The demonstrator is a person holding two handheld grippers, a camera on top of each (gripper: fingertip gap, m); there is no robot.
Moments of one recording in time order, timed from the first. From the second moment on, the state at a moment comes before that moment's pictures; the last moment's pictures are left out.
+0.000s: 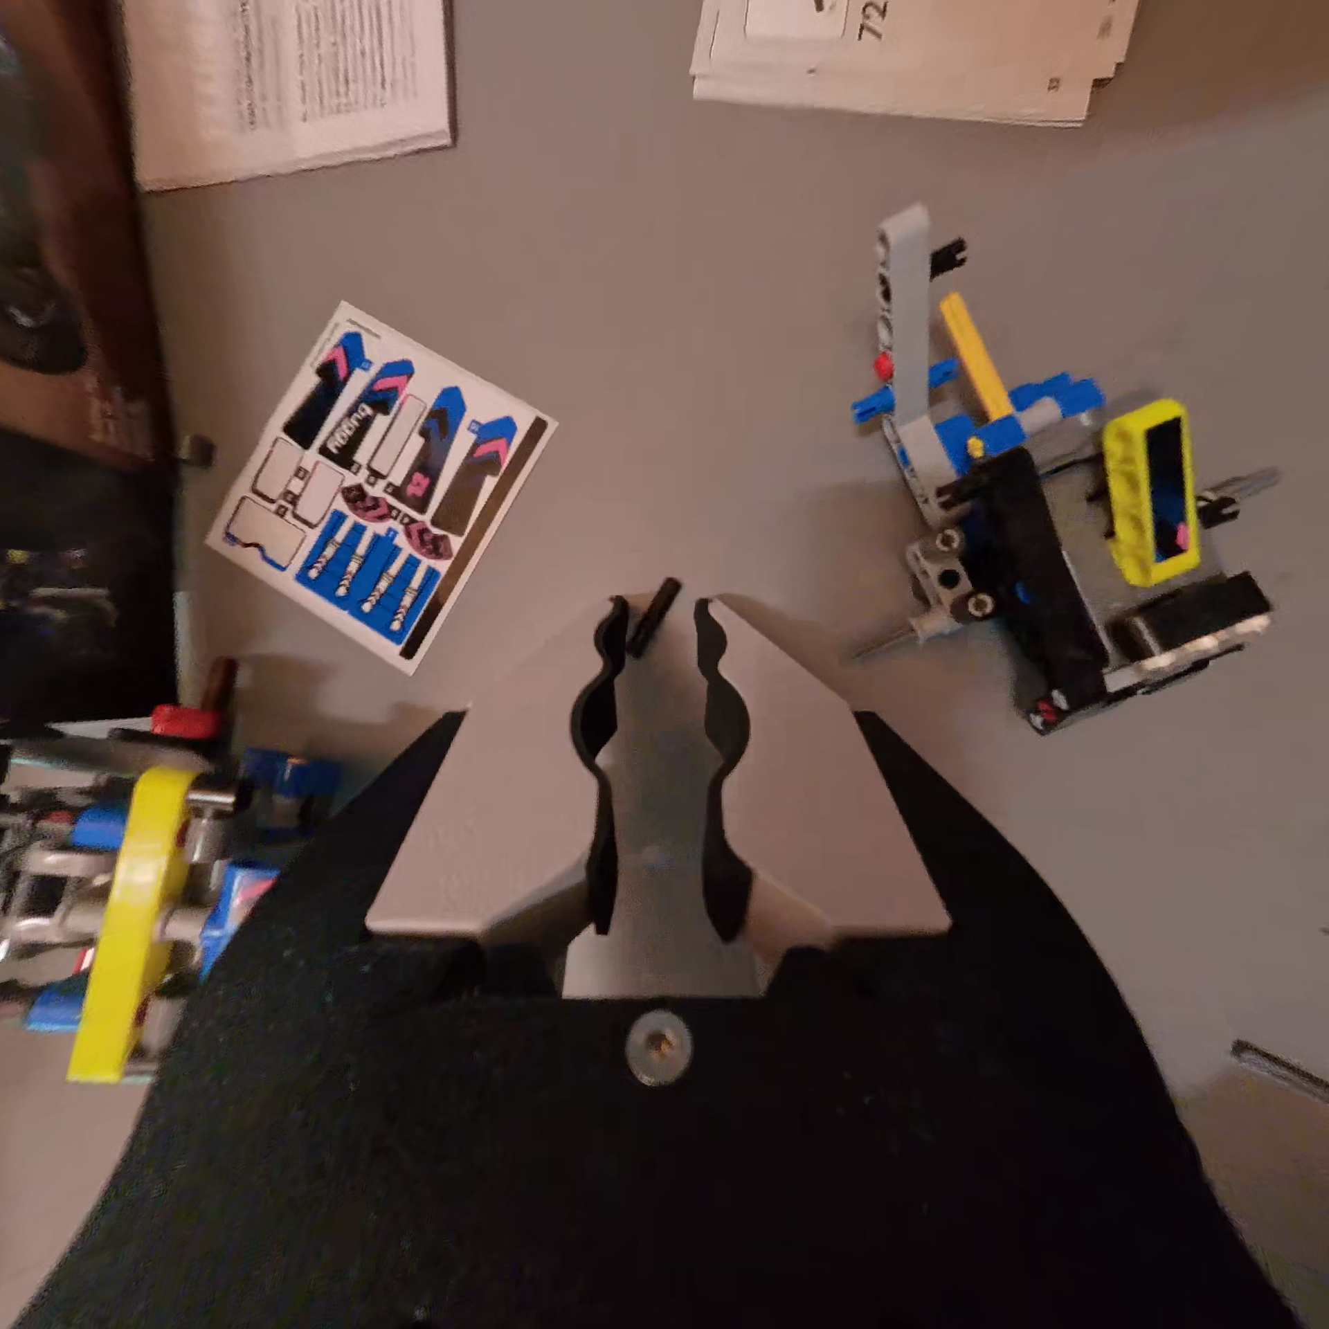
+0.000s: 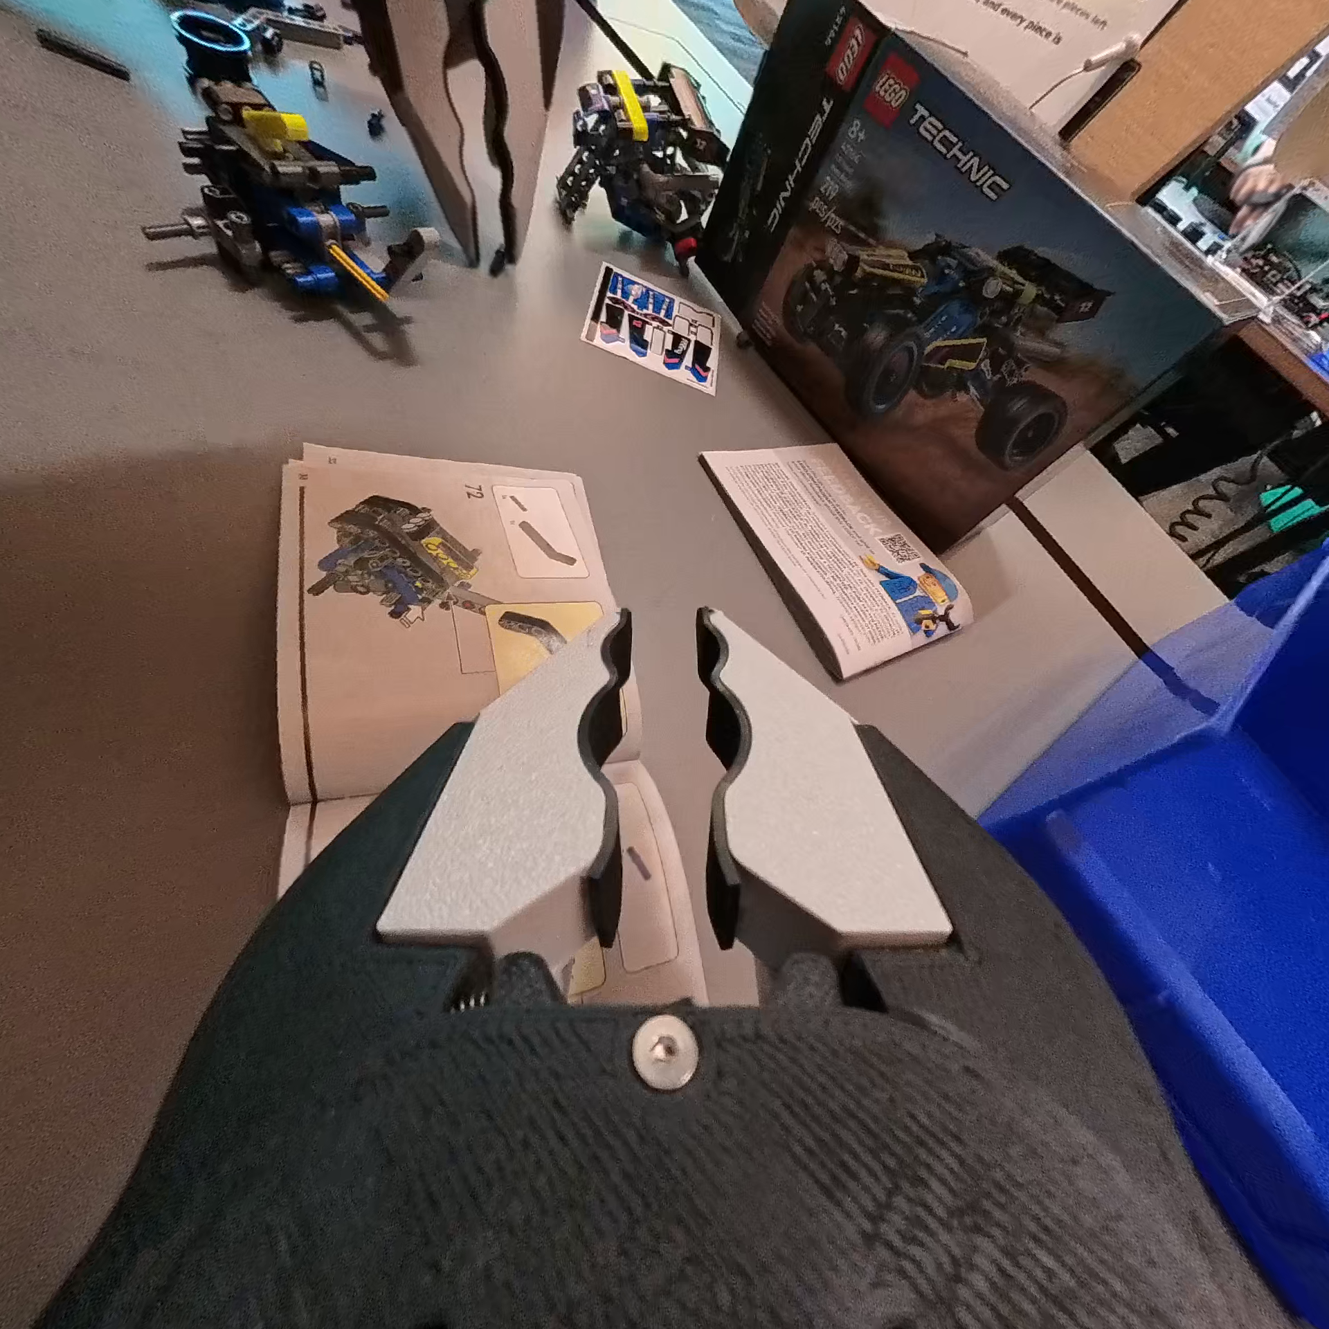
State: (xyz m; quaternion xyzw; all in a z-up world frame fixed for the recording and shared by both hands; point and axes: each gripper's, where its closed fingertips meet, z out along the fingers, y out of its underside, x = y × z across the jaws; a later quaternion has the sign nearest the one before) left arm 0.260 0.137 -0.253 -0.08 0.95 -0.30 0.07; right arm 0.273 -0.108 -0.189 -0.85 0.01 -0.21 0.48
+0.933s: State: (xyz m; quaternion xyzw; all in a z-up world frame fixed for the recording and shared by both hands) left arm 0.139 0.048 -0.243 -0.30 0.85 -0.37 0.20; right arm 0.210 -0.049 -0.186 -0.86 0.02 -0.23 0.45
